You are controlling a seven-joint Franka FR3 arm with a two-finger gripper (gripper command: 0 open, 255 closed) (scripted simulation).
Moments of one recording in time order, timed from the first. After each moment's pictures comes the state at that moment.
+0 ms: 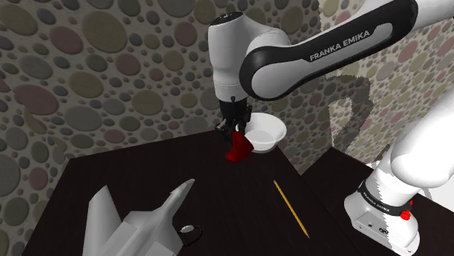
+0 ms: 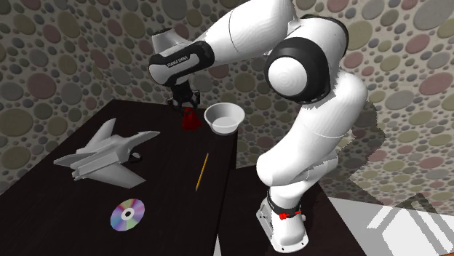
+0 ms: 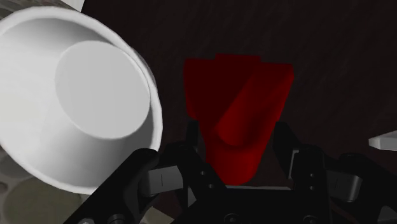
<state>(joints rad) 0.06 -0.12 0.63 -2.13 -0.03 1.97 0.57</state>
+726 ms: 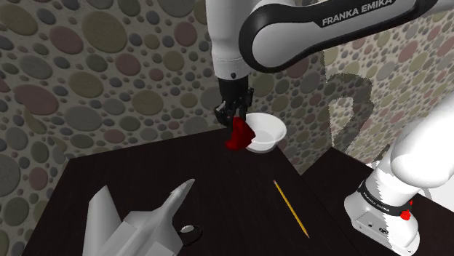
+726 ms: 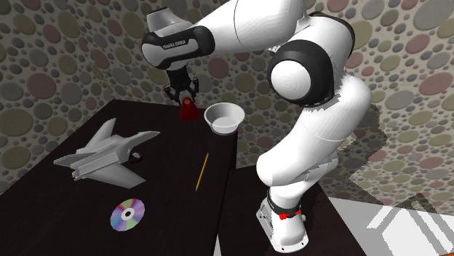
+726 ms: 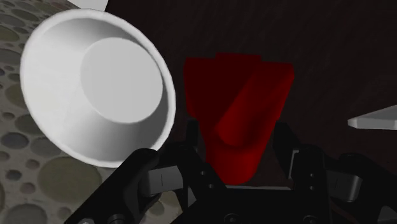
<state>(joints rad) 0.06 -0.16 0.62 -2.02 -0.01 1.82 0.54</state>
